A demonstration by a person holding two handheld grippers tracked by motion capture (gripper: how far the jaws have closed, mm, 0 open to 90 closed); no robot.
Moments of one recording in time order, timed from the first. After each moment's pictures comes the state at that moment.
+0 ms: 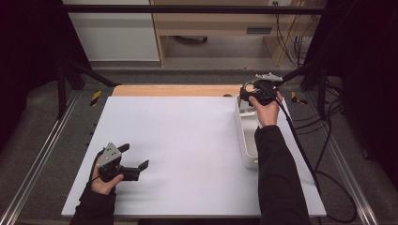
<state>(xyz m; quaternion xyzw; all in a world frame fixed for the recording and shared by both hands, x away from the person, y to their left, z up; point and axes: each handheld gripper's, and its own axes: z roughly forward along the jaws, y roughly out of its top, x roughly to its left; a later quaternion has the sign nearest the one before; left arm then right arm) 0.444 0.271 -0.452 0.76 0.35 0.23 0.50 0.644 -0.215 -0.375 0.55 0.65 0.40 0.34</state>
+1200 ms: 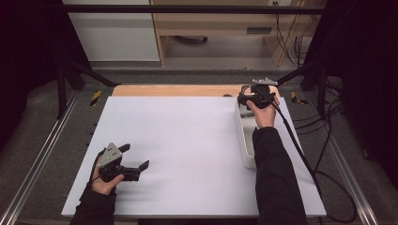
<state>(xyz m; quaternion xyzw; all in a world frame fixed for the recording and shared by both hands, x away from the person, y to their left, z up) 0.444 0.270 -0.453 0.76 0.35 0.23 0.50 0.651 -0.211 -0.398 0.56 0.65 0.38 0.34</state>
